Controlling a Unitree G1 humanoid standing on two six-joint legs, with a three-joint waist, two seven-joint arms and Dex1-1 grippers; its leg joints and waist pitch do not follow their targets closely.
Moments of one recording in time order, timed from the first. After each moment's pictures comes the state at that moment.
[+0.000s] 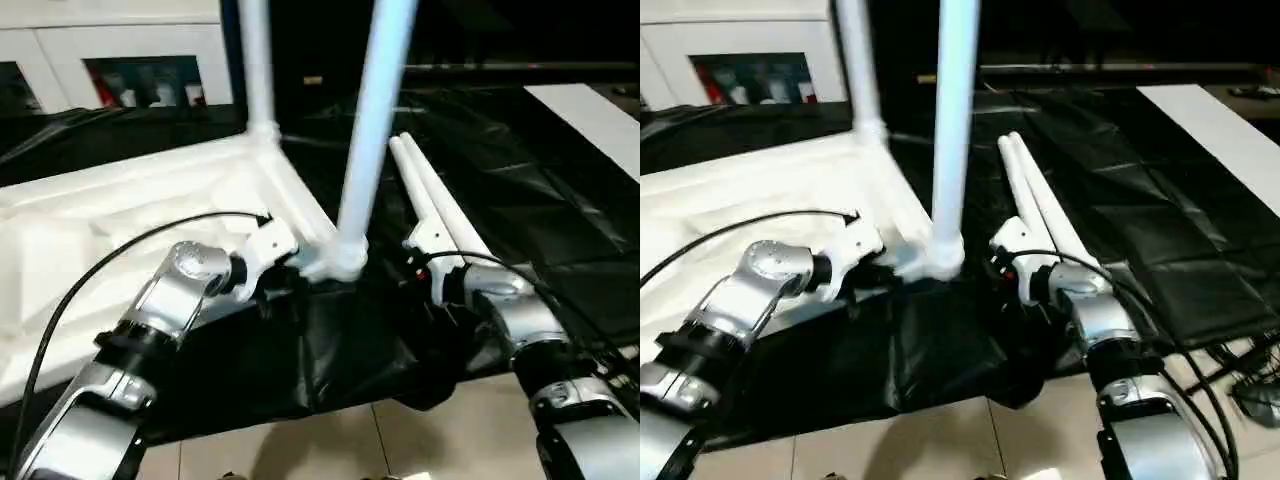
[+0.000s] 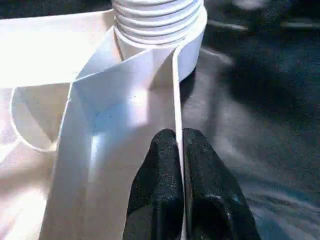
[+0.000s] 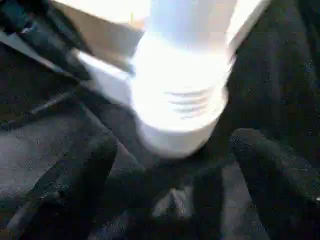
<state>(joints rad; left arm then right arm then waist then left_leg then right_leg) -0.61 0.40 -0.30 0.49 0.05 0.28 -1.03 -0.61 -0.30 0.09 0.78 0.05 -0.02 0.99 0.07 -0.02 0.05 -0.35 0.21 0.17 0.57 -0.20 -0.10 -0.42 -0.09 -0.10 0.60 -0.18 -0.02</state>
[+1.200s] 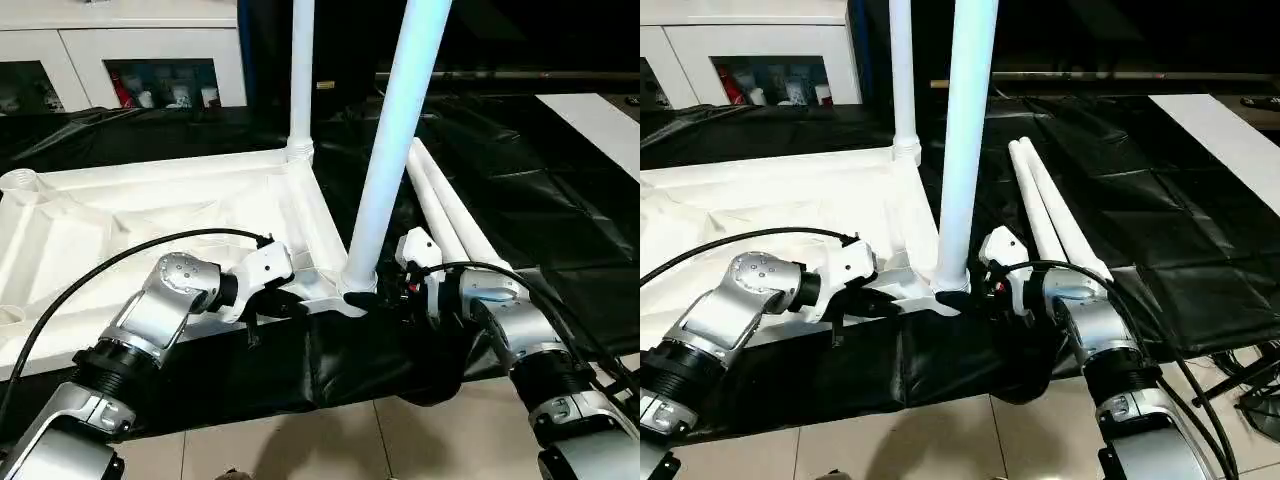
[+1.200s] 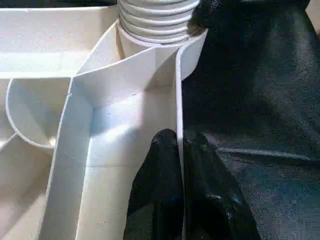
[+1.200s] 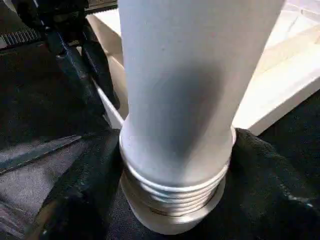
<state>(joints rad) -0.54 0.46 -0.33 0.38 0.02 0.27 -1.15 -0.55 -0.29 0.14 0.68 0.09 -0.05 1.11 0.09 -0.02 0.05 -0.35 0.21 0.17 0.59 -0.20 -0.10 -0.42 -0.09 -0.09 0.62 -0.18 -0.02</state>
